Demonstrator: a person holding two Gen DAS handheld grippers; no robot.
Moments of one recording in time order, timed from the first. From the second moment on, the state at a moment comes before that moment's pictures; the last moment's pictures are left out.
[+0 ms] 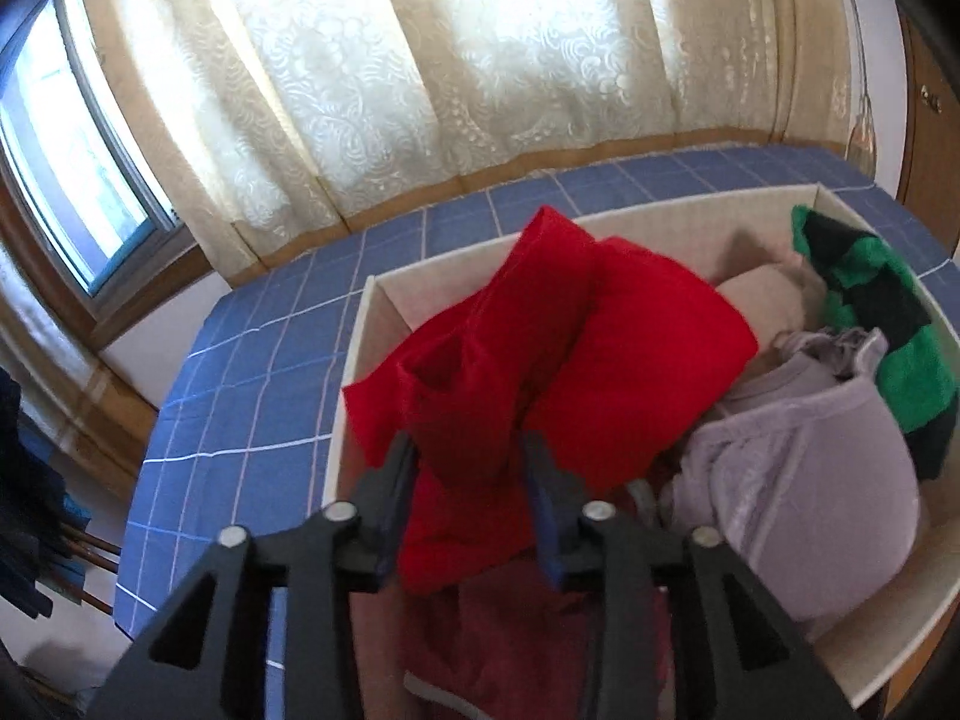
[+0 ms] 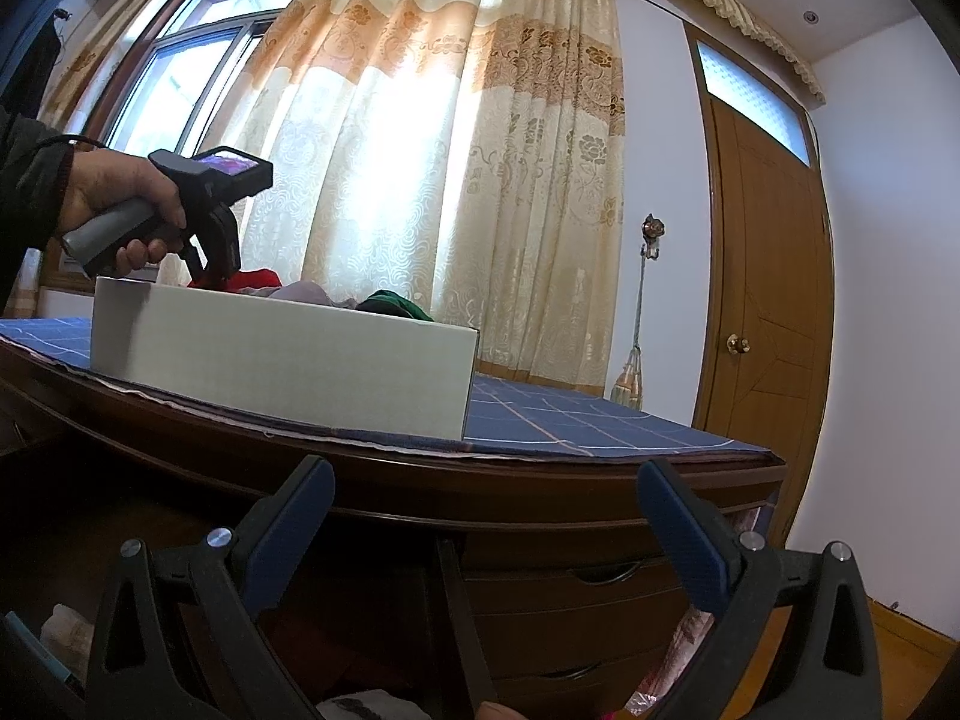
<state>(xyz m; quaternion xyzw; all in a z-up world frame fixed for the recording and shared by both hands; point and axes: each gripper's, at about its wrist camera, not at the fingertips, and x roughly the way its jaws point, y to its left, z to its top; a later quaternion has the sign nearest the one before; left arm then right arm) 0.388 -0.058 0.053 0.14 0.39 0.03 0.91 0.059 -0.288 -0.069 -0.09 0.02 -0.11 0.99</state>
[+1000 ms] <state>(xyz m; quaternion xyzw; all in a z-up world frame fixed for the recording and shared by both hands) 0.138 -0.044 -0.011 0.10 0.40 -0.12 0.90 0.060 -0.287 -0.068 -0.08 0.03 -0.11 0.99</state>
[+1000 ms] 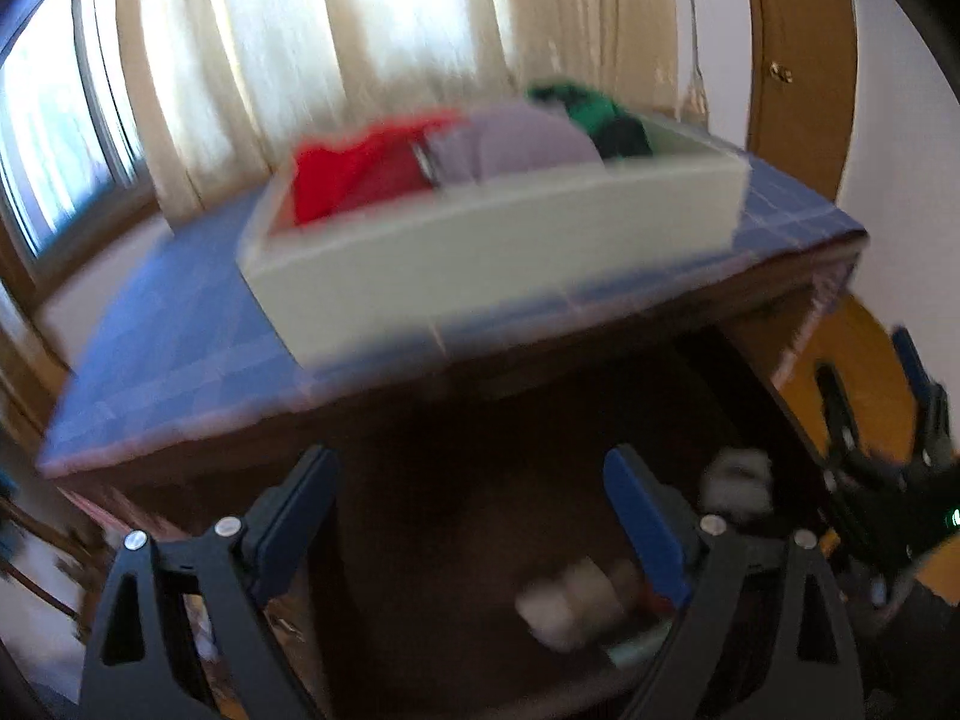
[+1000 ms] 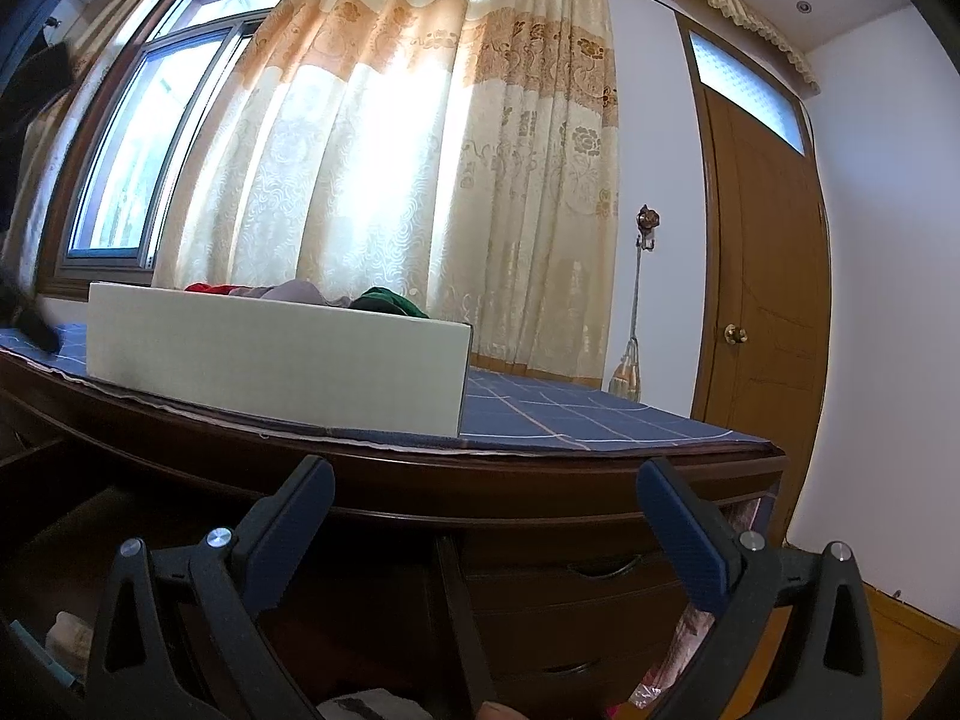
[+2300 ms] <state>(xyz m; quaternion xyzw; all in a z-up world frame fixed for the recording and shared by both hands) 0.185 -0.076 -0.182 -0.01 0.69 -0.14 0.71 0.061 -0.282 -0.070 -0.10 0.03 -0.12 0.99</state>
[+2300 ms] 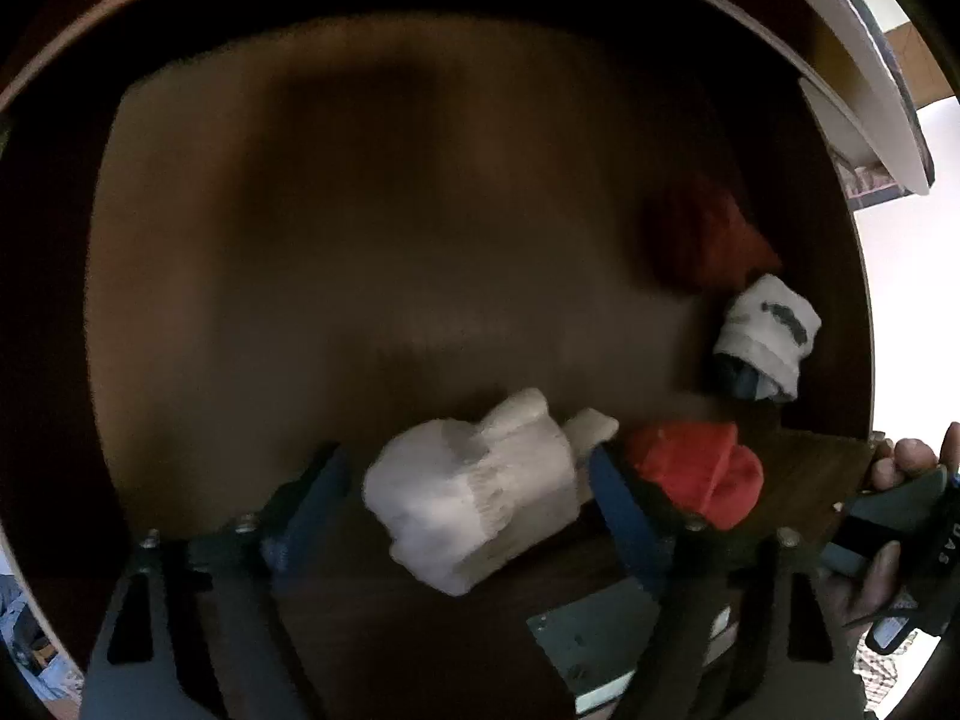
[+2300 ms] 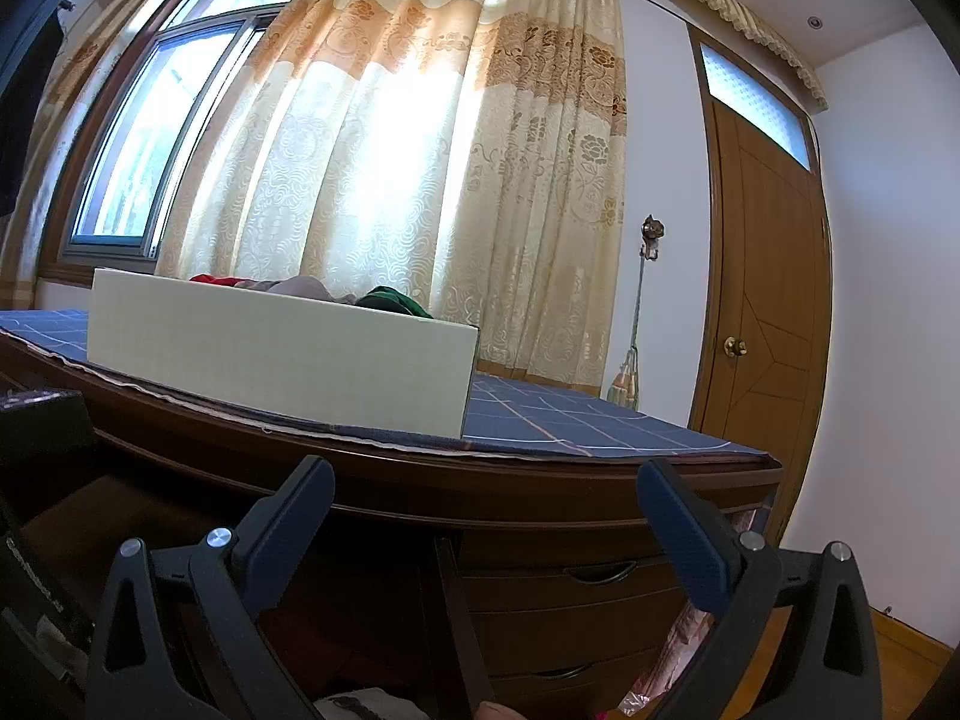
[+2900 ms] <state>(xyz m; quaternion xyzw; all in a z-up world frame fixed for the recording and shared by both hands) 0.161 -0.083 -0.171 0.01 0.63 -0.15 0.76 0.061 -0.281 -0.070 -0.10 0.03 -0.12 0.99</state>
